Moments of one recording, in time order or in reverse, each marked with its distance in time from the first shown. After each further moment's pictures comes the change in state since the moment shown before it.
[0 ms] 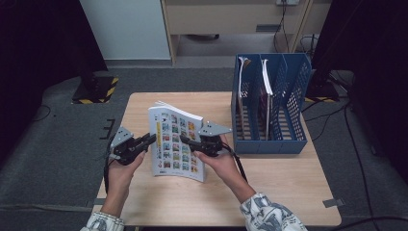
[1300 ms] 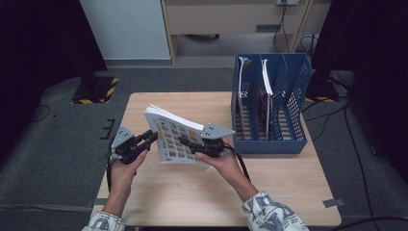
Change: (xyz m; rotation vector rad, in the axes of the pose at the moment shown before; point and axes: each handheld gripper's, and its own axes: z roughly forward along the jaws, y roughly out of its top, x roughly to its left) left arm 0.003 -0.006 0.004 -0.073 -0.007 -0.014; right arm -0.002 -0.002 -0.006 -0.085 0.094 -0.086
